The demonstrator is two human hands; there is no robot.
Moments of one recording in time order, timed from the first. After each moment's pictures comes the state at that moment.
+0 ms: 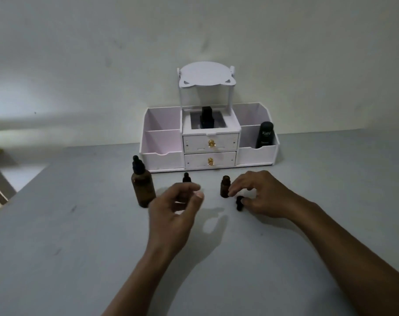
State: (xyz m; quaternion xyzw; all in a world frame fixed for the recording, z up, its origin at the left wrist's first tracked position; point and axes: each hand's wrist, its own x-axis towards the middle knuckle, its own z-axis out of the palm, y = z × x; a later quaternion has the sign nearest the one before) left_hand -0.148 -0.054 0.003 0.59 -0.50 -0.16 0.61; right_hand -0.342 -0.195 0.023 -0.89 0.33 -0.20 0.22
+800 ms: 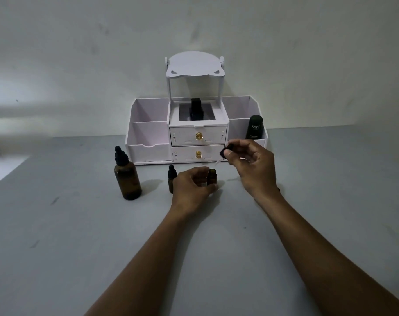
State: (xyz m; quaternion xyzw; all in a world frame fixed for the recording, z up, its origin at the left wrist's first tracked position) left_hand -0.181 -0.143 -0.011 0.67 -0.48 -0.28 0.50; right_hand -0.319 -0.207 0.016 -0.67 0.39 -0.55 0.31
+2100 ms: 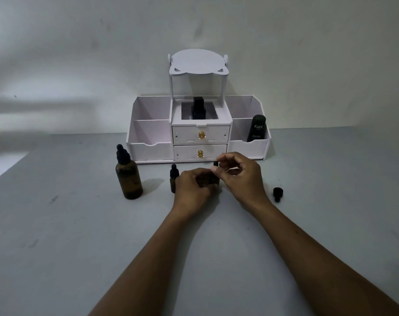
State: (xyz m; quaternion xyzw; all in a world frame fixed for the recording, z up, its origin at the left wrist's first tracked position) left_hand -0.183 -0.139 -0.015 0.64 -0.51 -0.26 0.52; right_hand -0.303 -0.209 -0.014 -0.71 0.37 -0.51 0.31
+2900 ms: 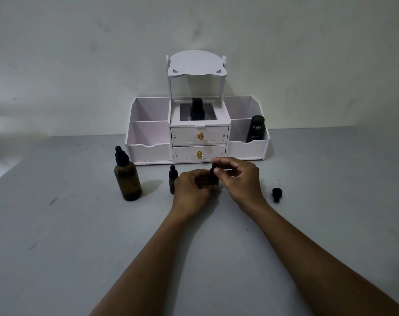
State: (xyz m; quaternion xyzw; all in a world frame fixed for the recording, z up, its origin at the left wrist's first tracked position) left_hand -0.184 -0.138 -0.015 0.63 -0.51 -0.27 0.52; right_hand -0.300 -0.208 -0.017 -0.71 0.38 -0.51 0.32
